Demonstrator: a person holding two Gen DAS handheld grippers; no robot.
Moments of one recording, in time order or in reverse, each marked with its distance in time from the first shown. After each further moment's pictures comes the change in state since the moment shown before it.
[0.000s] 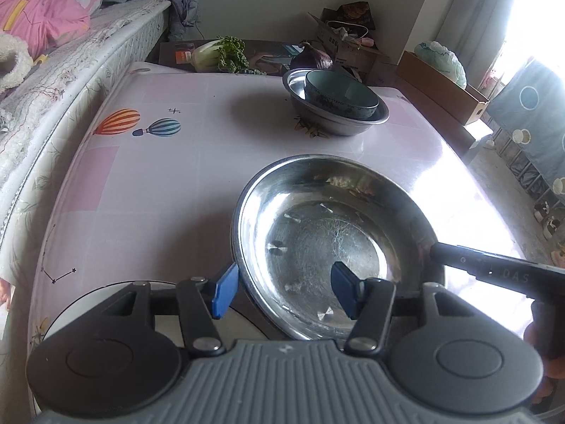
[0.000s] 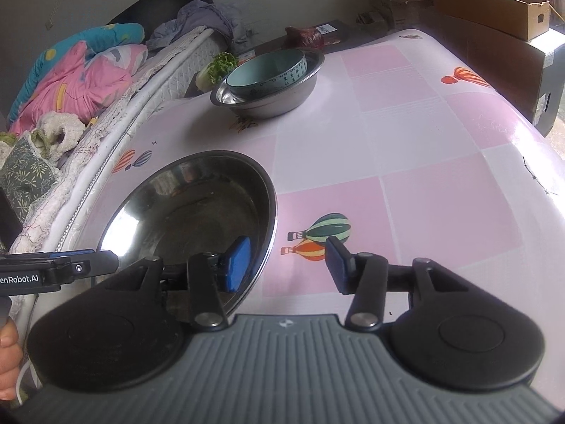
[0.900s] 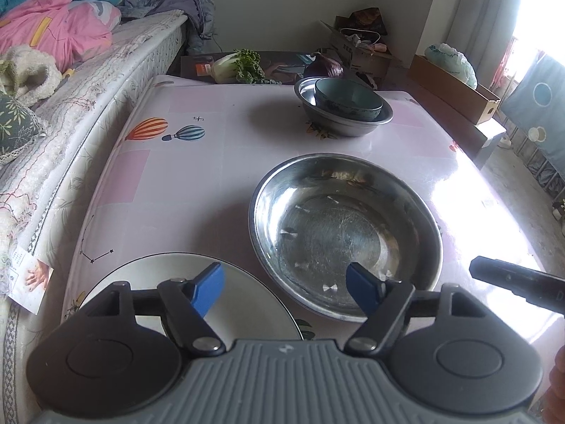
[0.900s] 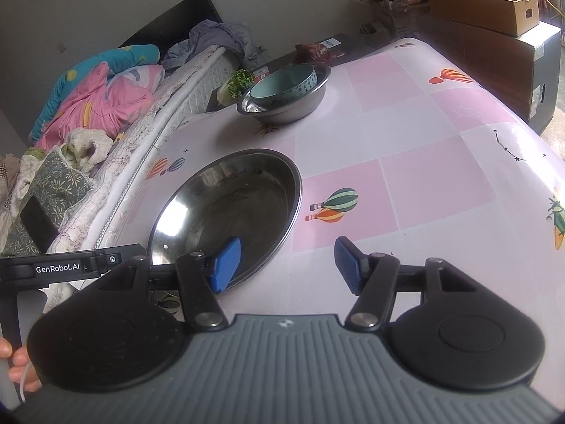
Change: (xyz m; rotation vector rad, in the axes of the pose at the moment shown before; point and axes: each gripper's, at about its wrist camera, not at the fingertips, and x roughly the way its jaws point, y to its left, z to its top) left arm -0.038 -0.012 -0.020 0.018 -0.031 0.094; right arm -0.071 0.008 -0.032 0.034 -0.053 0.061
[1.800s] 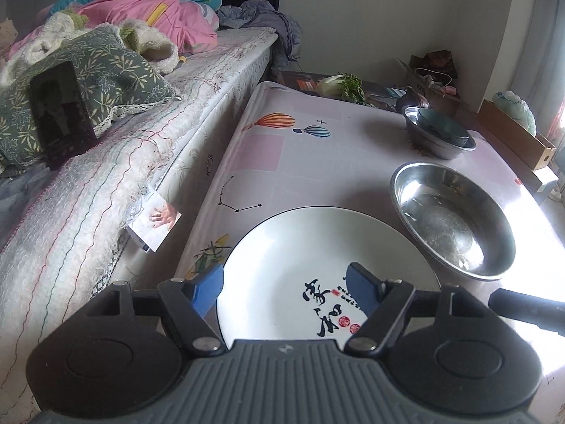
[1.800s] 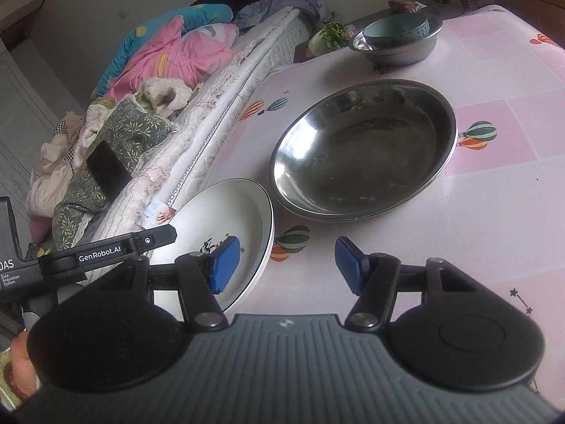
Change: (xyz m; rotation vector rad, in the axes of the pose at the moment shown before) left arm -0.054 0.095 -0.067 -0.176 -0.110 0.188; right arm 0.010 0.094 -0.055 -0.060 0.124 0.223
